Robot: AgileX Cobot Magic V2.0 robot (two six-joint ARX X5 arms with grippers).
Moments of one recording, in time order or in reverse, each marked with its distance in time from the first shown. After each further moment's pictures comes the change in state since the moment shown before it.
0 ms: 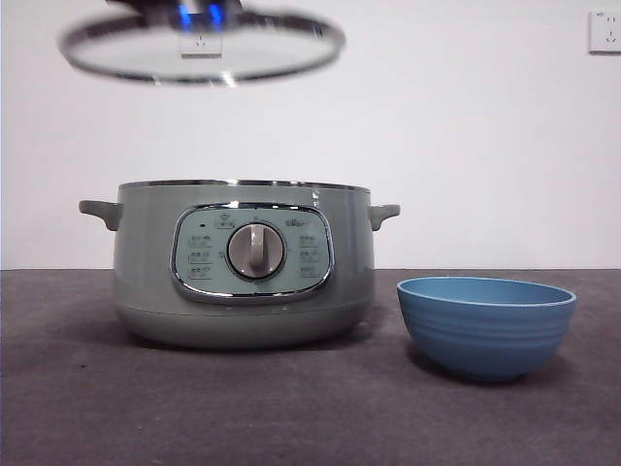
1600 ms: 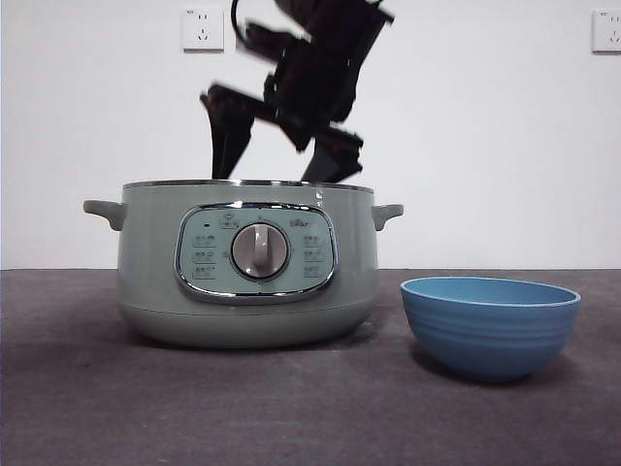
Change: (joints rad) left arm 0.000 -0.667 0.000 -0.539 -0.155 -0.076; right arm 0.483 1.165 0.672 0.315 0.573 0.124
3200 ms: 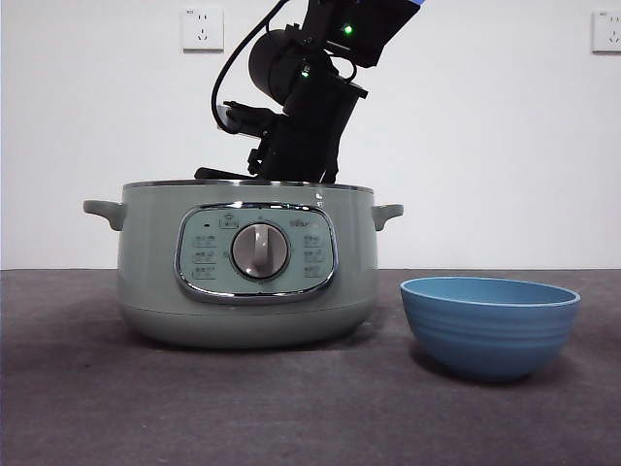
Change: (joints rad) left arm 0.000 0.000 0.000 -0.025 0.003 0.000; right arm 0.014 0.130 0.006 0.018 0.026 -0.021
